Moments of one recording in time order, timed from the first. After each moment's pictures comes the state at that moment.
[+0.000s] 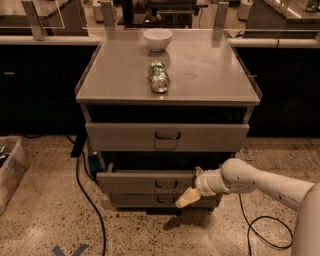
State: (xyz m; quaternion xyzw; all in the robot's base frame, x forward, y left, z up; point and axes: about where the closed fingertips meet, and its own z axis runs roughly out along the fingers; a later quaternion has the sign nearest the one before) arm 0.608 -0.128 0.424 -0.45 0.81 0.21 0.30
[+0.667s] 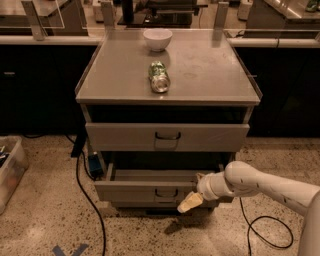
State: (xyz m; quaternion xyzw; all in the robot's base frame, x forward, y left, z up) arm 0.588 -0.131 0.427 -0.45 0.82 0.22 0.28
